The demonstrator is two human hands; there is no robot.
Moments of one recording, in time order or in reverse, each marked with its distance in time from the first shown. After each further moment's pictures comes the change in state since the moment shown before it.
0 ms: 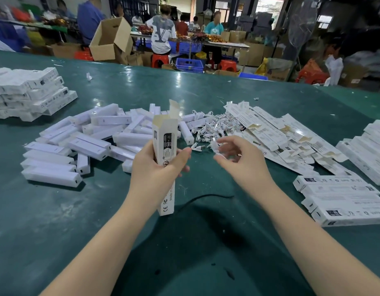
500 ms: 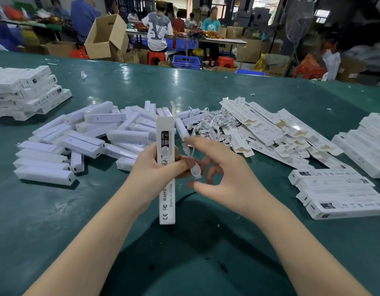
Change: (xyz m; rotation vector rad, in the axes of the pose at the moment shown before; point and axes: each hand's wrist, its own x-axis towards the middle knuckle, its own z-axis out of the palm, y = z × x) left_hand -0.001 0.004 0.001 -0.147 -0.291 -0.145; right_hand -0.038 -0.035 0.000 0.065 -0.300 -0.289
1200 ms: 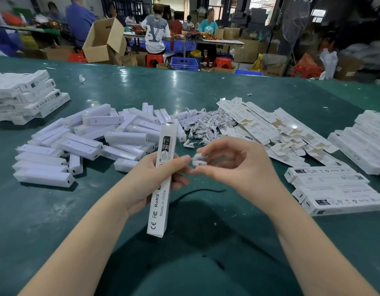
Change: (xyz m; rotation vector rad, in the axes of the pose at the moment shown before) left_hand -0.001 0.004 -0.005 0.010 -0.140 -0.237; right_hand -0.007 -0.009 -0.021 0.331 0.143 0.133
